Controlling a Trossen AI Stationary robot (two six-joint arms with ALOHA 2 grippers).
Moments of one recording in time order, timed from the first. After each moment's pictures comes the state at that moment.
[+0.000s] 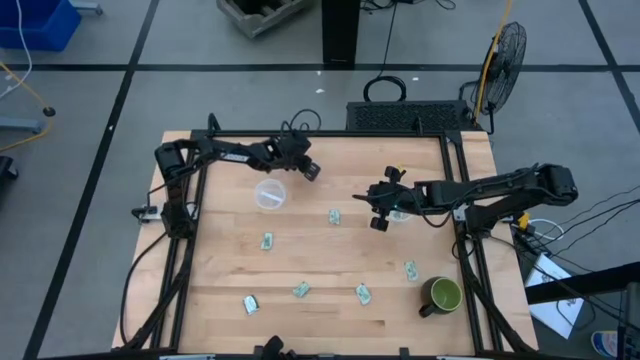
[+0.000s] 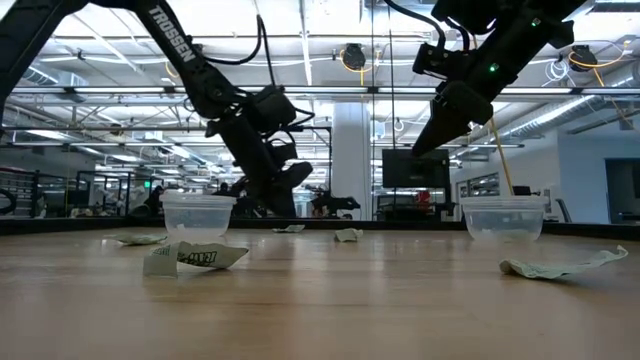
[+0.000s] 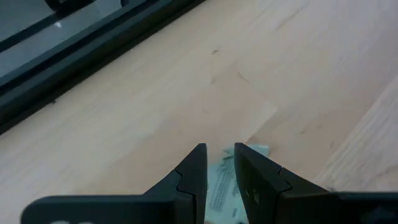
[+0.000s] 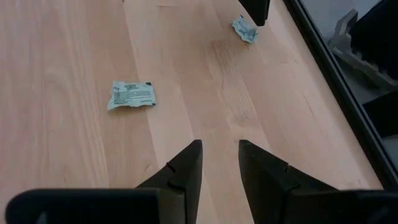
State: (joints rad) left arm 0.52 1.91 1.06 0.01 -0.12 -0.27; right arm -0.02 1.27 0.72 -0.27 0.39 0.01
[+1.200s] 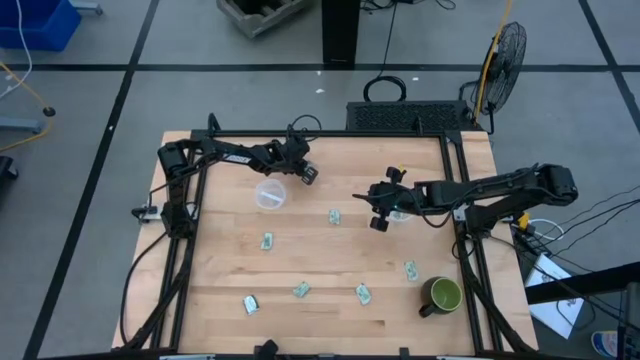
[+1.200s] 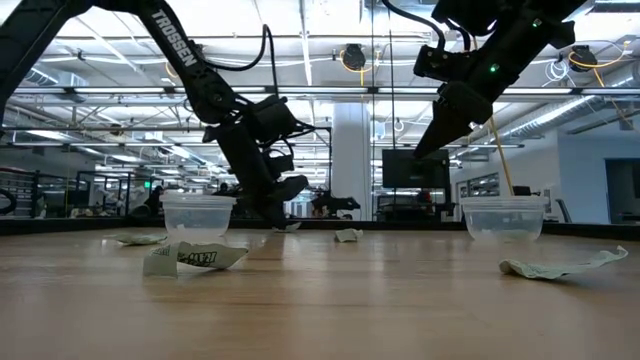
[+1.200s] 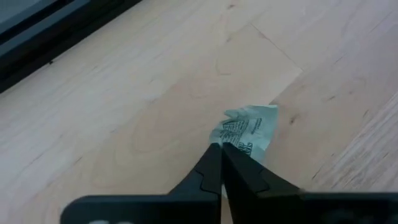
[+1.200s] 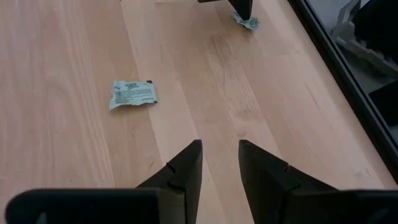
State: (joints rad) left arm 0.51 1.94 1.05 -0.07 -0.15 -0.29; right arm -0.02 1.27 0.72 -0.29 0.39 0.07
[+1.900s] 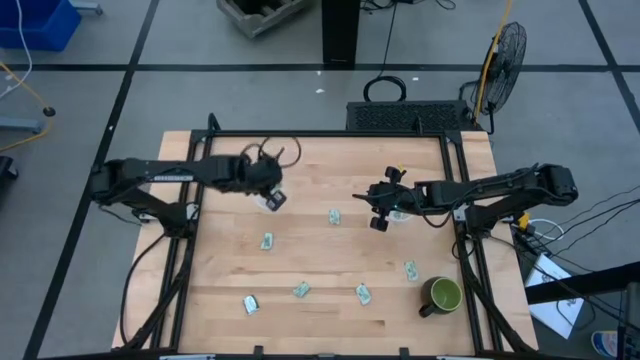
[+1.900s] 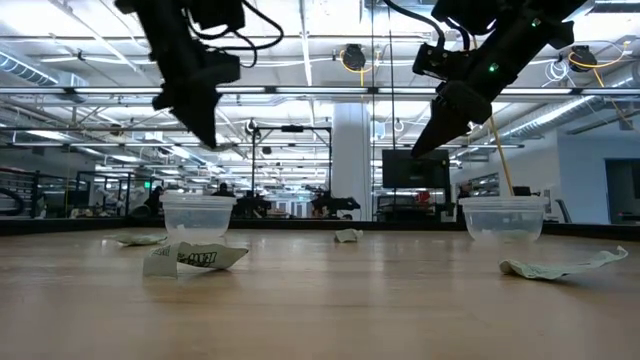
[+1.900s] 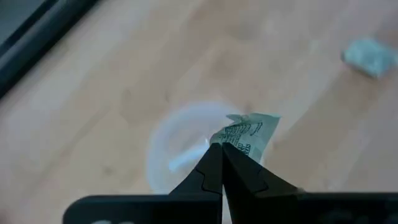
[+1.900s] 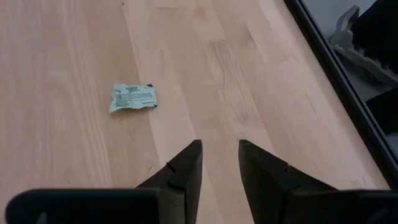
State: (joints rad) left arm 0.17 1.36 1.01 -0.80 -0.30 -0.50; right arm -0.02 1.27 0.72 -0.27 0.39 0.04
